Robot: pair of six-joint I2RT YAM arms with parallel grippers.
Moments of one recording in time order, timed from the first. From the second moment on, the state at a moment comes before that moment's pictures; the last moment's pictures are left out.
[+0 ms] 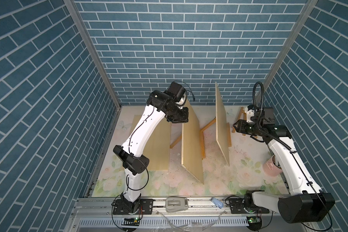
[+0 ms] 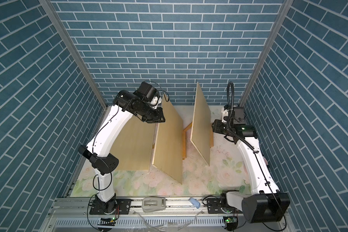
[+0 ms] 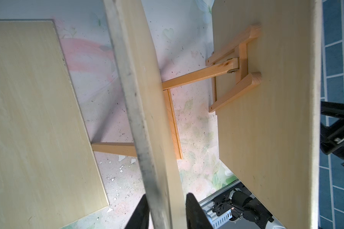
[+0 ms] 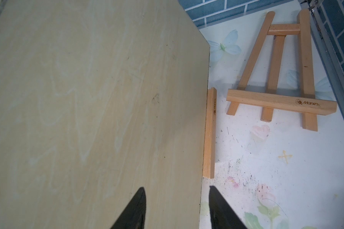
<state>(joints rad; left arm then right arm) -0.61 1.98 2.48 -1.55 0.20 -0.48 0.12 1.23 1.29 -0.85 -0.20 0.24</state>
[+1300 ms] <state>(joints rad) -0.64 2.05 2.60 -1.63 0.15 -0.52 0.12 1.28 1.29 -0.84 -0.21 0.24</state>
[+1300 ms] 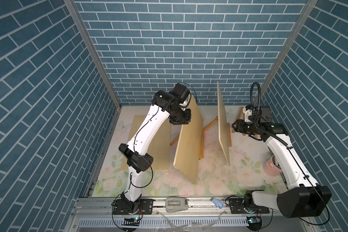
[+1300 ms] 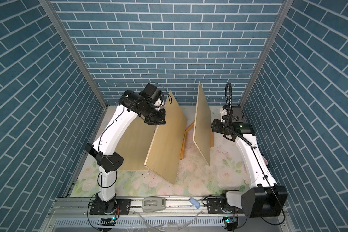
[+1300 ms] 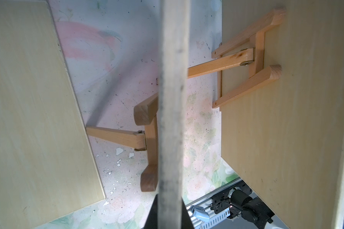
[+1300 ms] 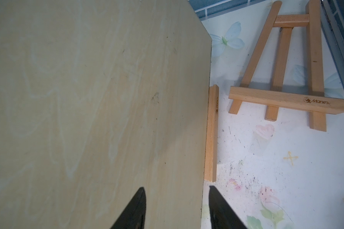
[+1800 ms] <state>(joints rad) -0.54 1.80 2.62 -1.66 0.19 -0.48 0.12 1.28 1.29 -0.84 -0.22 0.24</state>
